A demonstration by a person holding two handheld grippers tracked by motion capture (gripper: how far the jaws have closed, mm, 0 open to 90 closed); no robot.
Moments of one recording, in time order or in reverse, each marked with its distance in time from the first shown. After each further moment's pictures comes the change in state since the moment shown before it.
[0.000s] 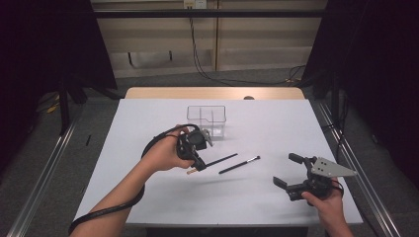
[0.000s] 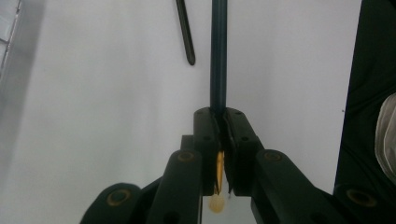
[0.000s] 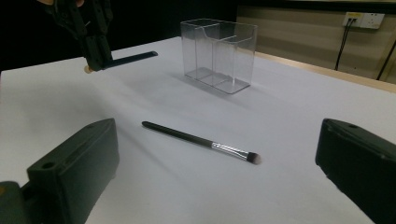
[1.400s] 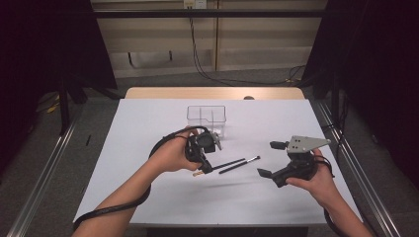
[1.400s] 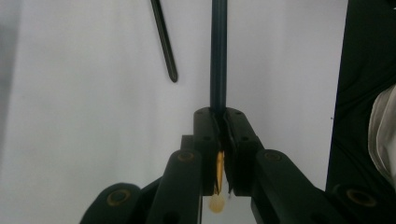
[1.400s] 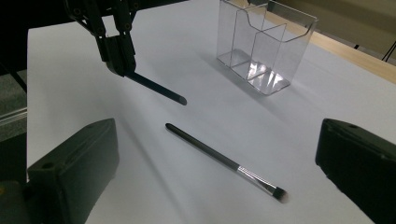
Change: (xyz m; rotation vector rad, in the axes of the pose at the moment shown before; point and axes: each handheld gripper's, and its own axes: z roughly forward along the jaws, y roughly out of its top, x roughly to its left) left arm -0.010 0.018 0.006 0.028 -0.014 0.043; right arm 0.005 0.067 0.046 0.253 0.139 -0.092
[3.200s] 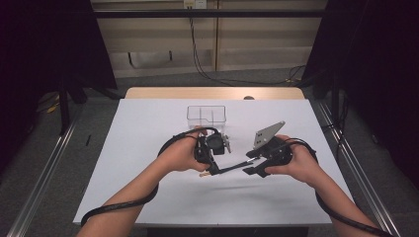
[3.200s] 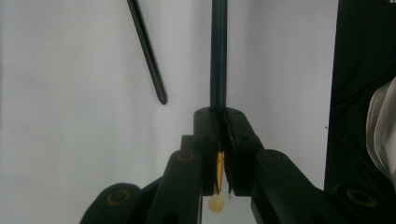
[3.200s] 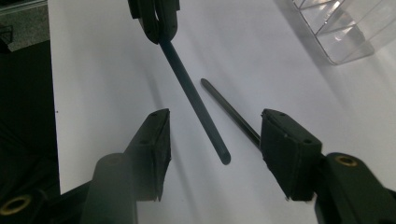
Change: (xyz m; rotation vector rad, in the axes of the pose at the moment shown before) left arm -0.005 0.022 0.008 0.034 -0.018 0.069; right arm 0.008 0.049 0.047 0.419 0.183 -0.177
